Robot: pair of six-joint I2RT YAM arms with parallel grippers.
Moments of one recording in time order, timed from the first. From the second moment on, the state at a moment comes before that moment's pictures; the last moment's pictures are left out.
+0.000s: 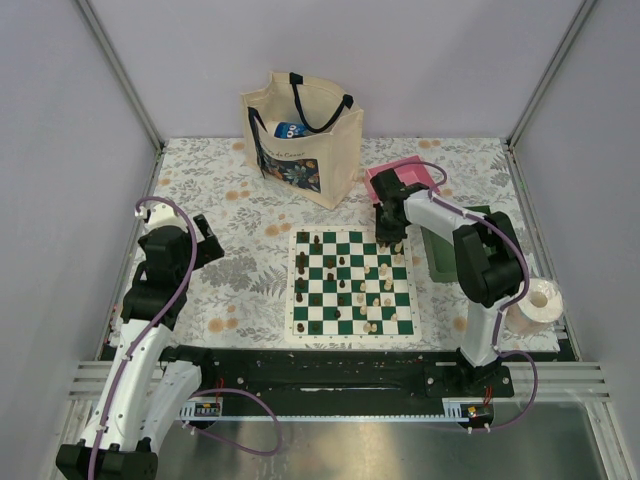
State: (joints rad) left arm -0.11 0.68 0.73 -0.54 -0.27 -0.37; right arm 0.44 1.92 1.37 -0.66 0.09 0.46
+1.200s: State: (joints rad) left arm -0.11 0.68 0.73 -0.54 -0.27 -0.37; right arm 0.44 2.02 1.52 -0.66 0.06 0.42
